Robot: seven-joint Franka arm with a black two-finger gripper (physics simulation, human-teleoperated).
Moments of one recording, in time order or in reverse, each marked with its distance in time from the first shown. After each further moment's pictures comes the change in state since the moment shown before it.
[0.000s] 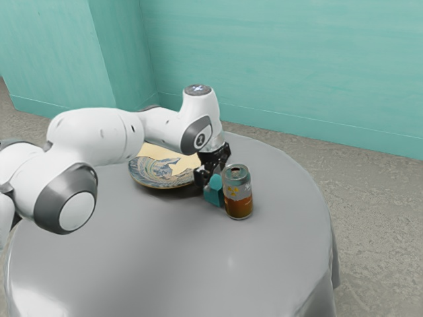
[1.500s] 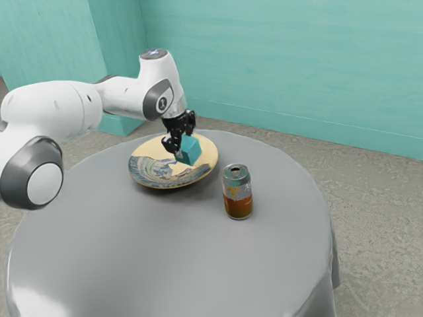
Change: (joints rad) arm 0.187 -0.138 -0.073 -0.014 0.048 -0.043 0.042
